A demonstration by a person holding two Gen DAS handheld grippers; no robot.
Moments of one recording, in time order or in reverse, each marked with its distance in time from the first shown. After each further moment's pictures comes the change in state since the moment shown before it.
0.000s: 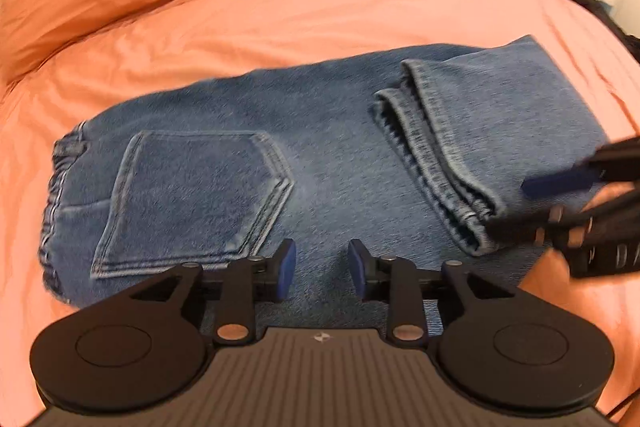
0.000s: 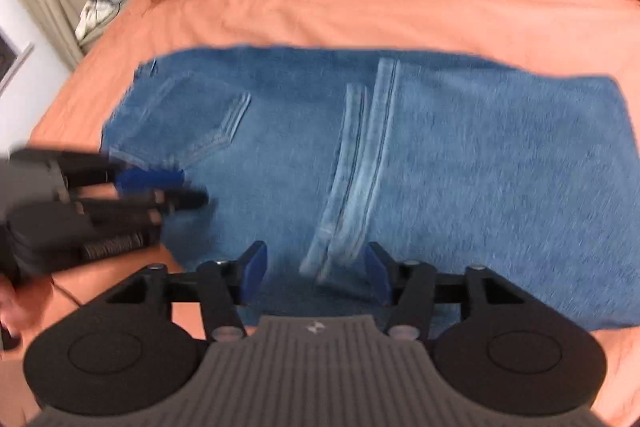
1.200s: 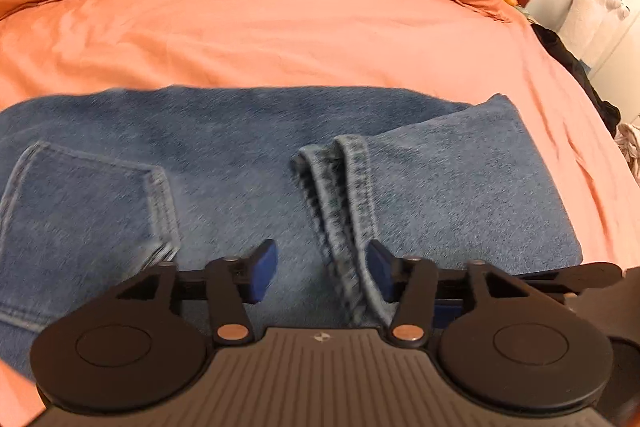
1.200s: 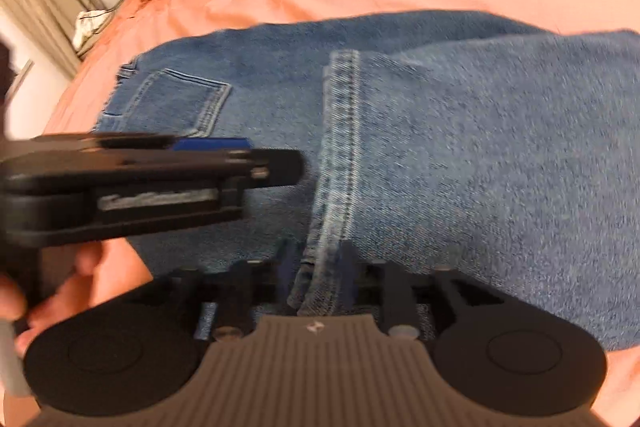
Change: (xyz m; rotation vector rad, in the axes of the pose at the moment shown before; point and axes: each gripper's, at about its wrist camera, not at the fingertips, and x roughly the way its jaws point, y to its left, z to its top) left arm 0.046 -0.025 0.049 -0.136 -0.042 -0.210; right arm 0.048 -0.020 0.003 0.067 0.063 0.087
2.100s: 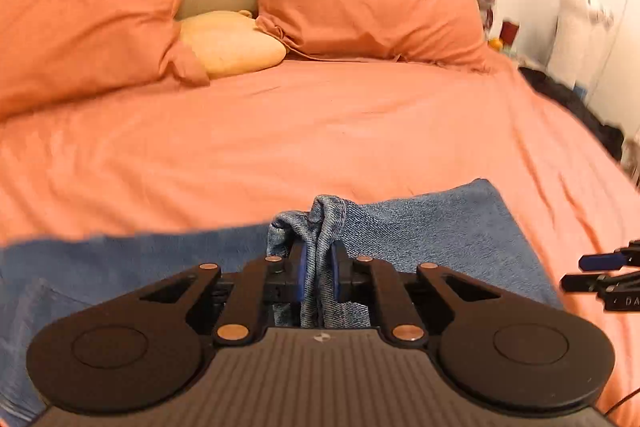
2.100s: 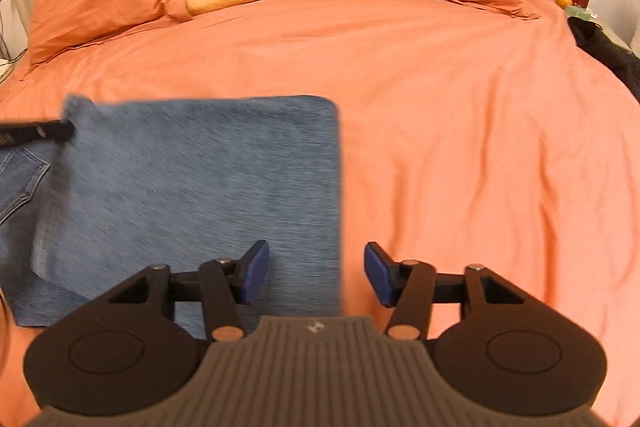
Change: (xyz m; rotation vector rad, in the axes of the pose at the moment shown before) left arm -0.017 -0.054 0.055 0.123 -0.190 0.100; right arm -0.125 -0.166 -0.009 0.029 -0.204 -0.370
